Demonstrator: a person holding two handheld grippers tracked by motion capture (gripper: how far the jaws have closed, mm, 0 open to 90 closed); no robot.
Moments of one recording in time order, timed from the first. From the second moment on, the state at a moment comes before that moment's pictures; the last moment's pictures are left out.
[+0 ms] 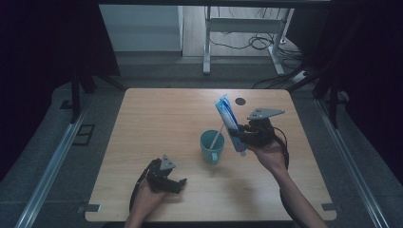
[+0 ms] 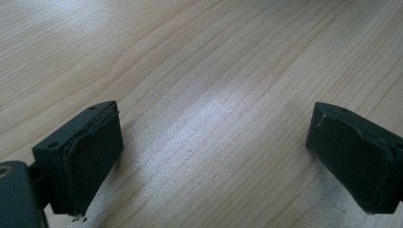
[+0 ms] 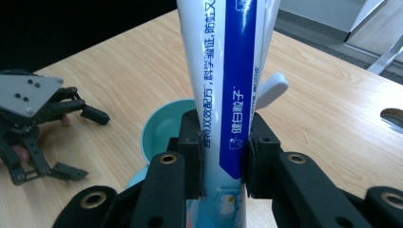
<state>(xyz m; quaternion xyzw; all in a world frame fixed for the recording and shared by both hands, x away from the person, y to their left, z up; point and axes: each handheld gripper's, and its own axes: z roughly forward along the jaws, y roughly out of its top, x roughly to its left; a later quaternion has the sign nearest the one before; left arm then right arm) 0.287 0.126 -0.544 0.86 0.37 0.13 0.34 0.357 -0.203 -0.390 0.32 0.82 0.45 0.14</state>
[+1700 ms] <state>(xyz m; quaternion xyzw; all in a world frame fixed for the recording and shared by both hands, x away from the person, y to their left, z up) 0.287 0.126 -0.544 0.86 0.37 0.13 0.34 0.382 -0.134 -0.391 0.30 0.80 0.51 0.16</state>
